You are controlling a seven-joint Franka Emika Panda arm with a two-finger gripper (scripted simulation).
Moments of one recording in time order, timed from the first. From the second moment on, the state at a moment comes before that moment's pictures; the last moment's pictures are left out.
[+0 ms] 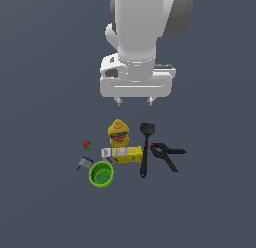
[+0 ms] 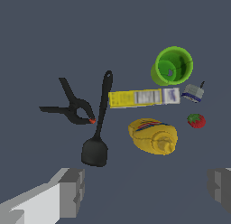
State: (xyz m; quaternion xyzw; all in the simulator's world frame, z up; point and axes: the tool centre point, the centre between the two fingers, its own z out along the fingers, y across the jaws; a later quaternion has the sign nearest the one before) arm -0.006 0.022 0.309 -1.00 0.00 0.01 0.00
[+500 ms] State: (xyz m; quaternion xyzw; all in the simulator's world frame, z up) arm -0.010 0.045 0.299 -1.00 -0.02 0.02 0.00
